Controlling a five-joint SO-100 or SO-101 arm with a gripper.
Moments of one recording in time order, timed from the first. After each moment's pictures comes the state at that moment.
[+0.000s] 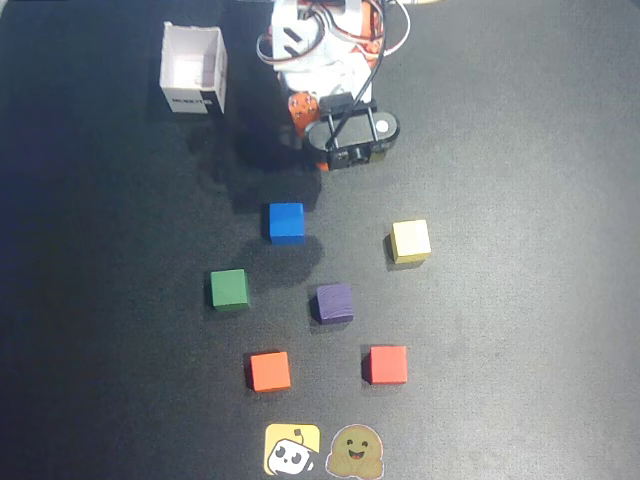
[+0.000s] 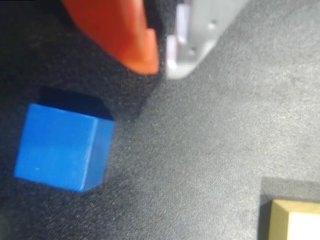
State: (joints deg) arm -1.8 176.6 165.0 72.0 73.7
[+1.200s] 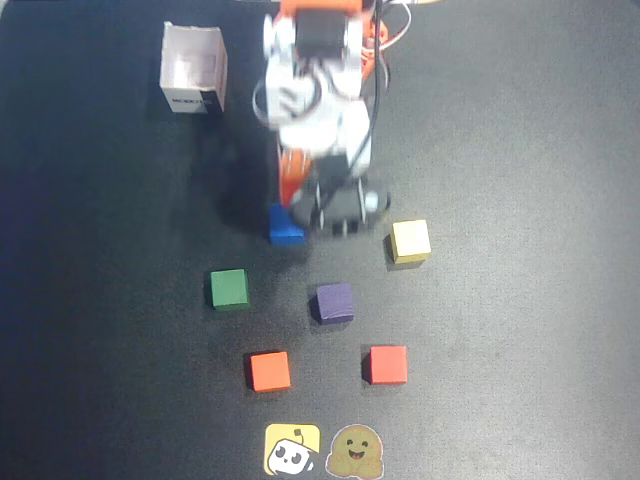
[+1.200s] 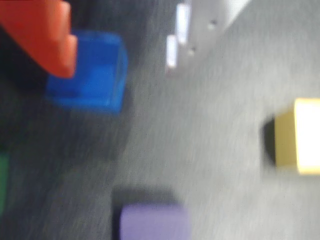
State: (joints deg) arm -2.4 129.6 134.3 63.2 79.8
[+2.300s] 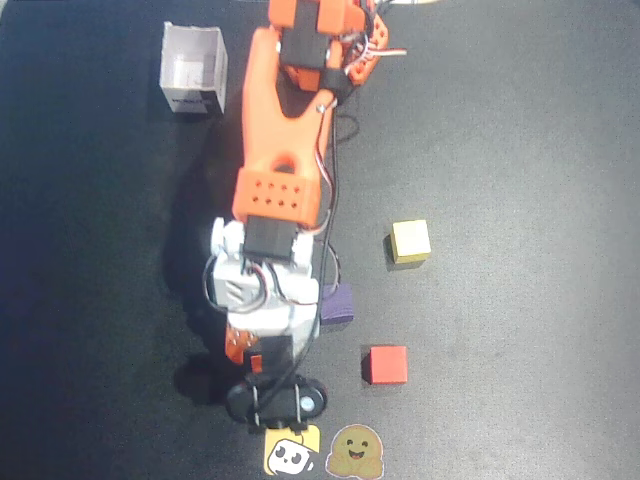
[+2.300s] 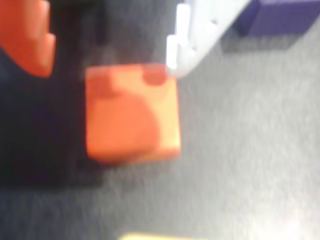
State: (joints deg) arm 4.1 65.9 74.2 62.7 77.5
